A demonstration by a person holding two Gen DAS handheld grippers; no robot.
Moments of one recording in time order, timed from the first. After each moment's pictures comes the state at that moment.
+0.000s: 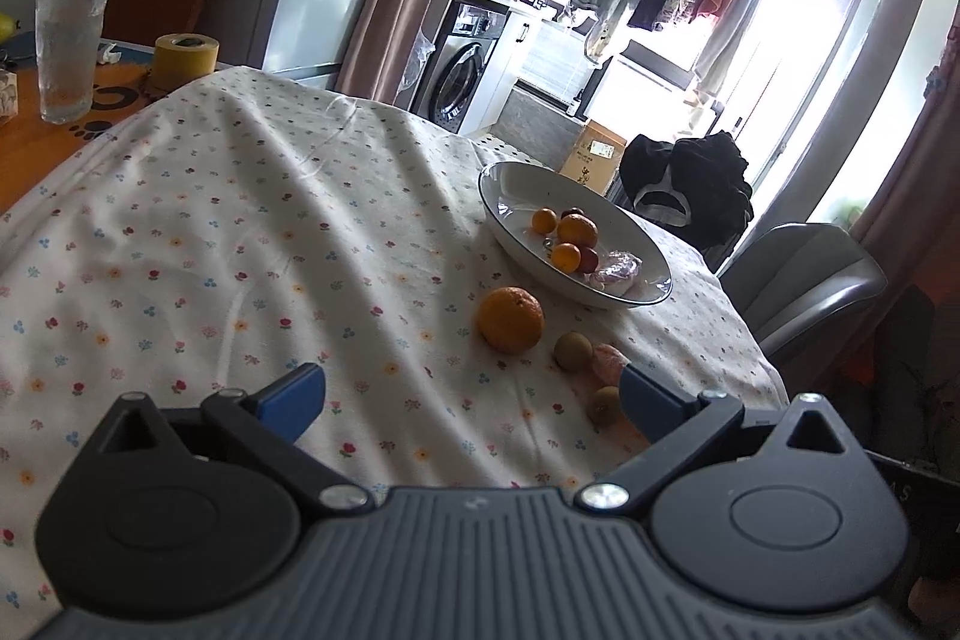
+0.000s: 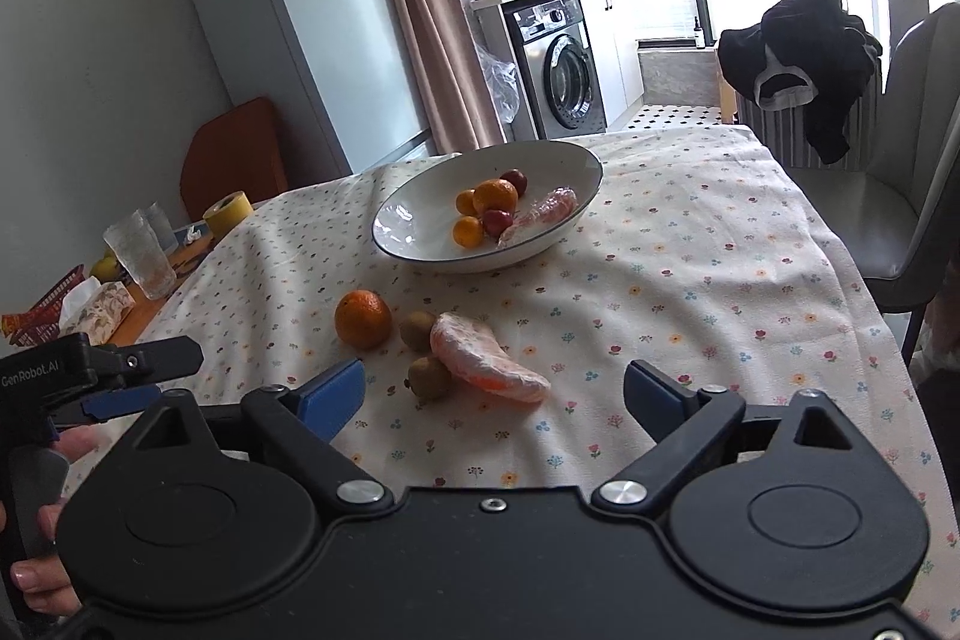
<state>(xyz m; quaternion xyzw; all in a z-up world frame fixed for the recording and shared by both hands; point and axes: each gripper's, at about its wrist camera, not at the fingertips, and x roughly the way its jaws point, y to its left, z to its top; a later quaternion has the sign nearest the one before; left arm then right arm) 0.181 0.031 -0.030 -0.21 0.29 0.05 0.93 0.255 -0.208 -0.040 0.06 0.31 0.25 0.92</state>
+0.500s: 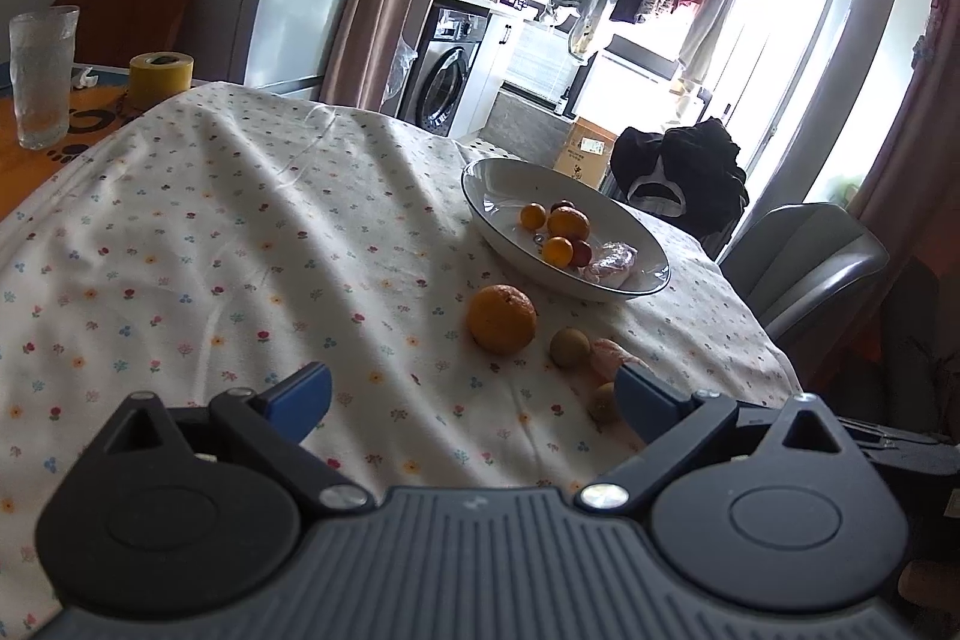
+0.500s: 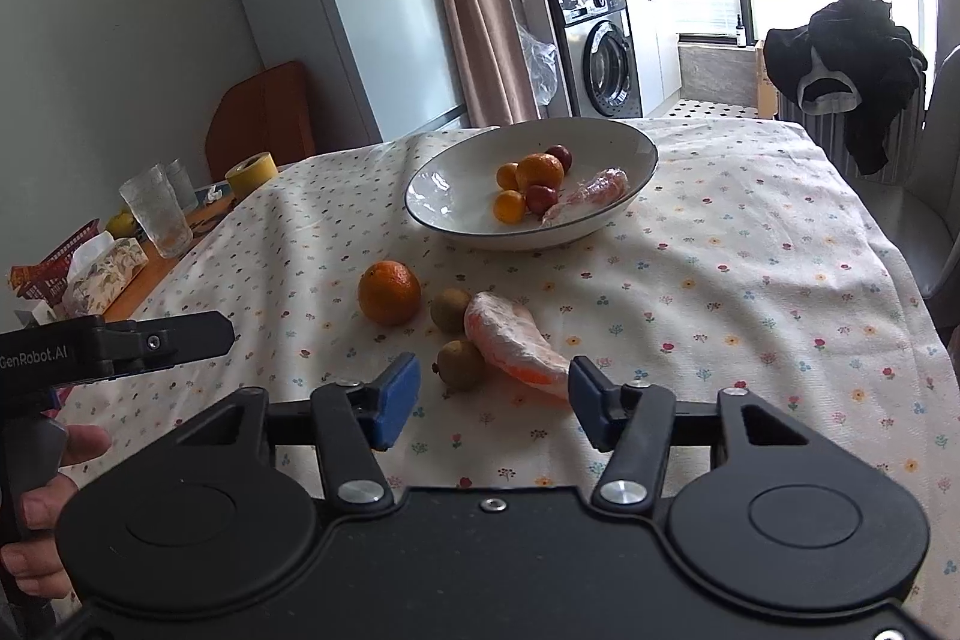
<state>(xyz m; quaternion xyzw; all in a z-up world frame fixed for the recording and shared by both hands) 0.193 0.021 -0.039 -0.18 0.28 0.04 0.94 0.266 -0.184 -0.051 0.03 0.31 0.28 0.91</state>
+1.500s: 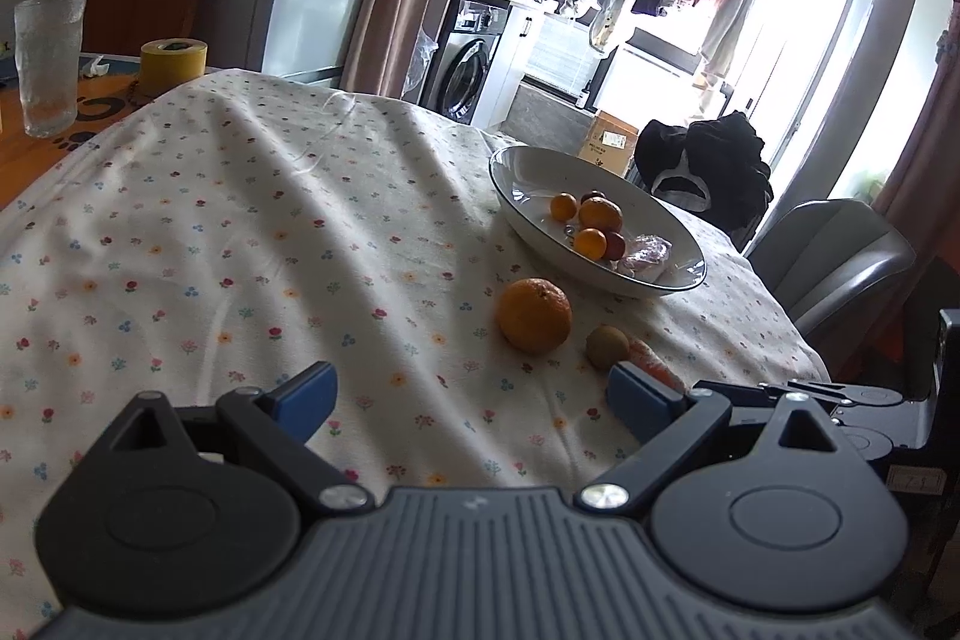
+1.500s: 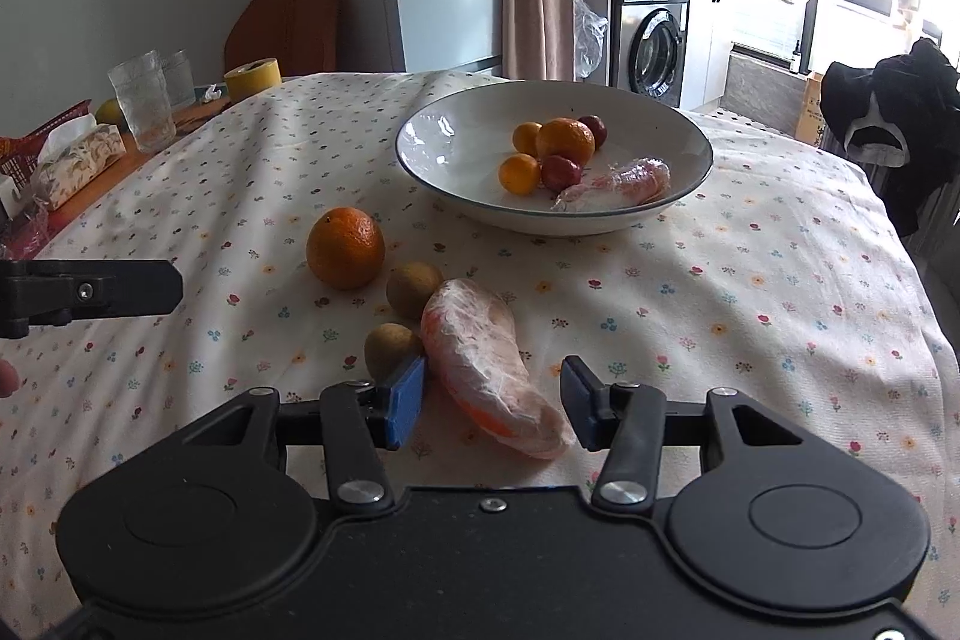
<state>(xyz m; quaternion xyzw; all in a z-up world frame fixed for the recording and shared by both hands) 0.206 0.027 -0.053 -0.18 0.29 0.06 0.94 0.312 -0.152 -0.077 -0.09 0.32 0.31 0.89</state>
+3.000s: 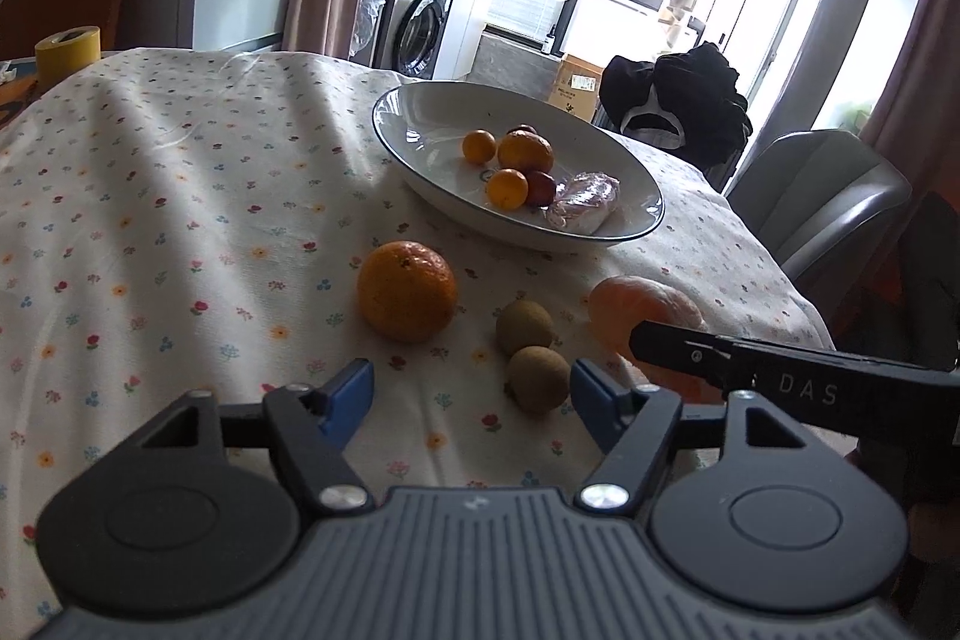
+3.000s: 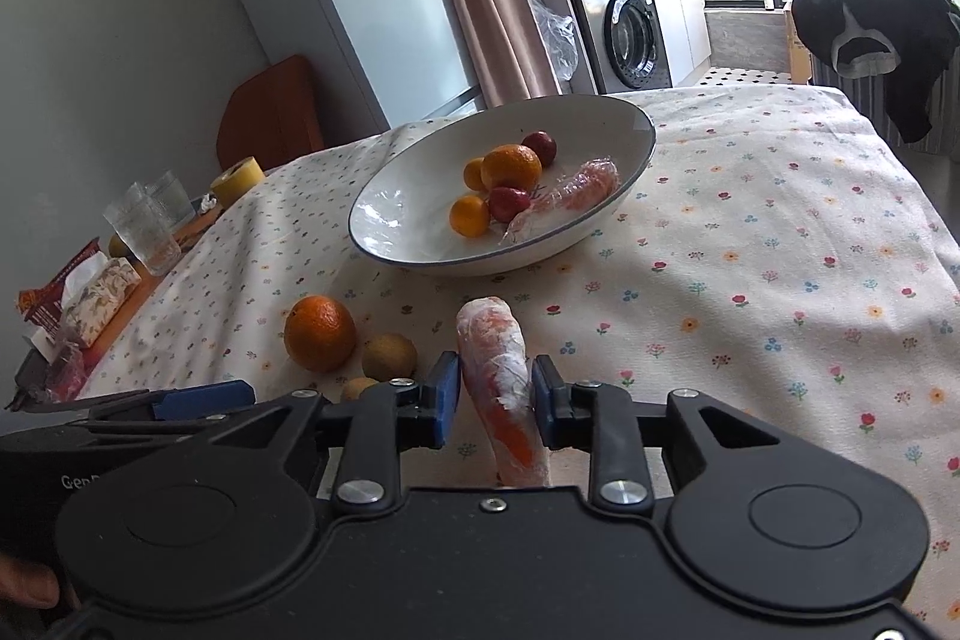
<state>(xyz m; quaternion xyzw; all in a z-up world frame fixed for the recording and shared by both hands) 0.273 -0.030 -0.074 -0.14 0.34 0.02 0.93 0.345 -0.190 -0.079 0.05 0.34 0.31 0.88</state>
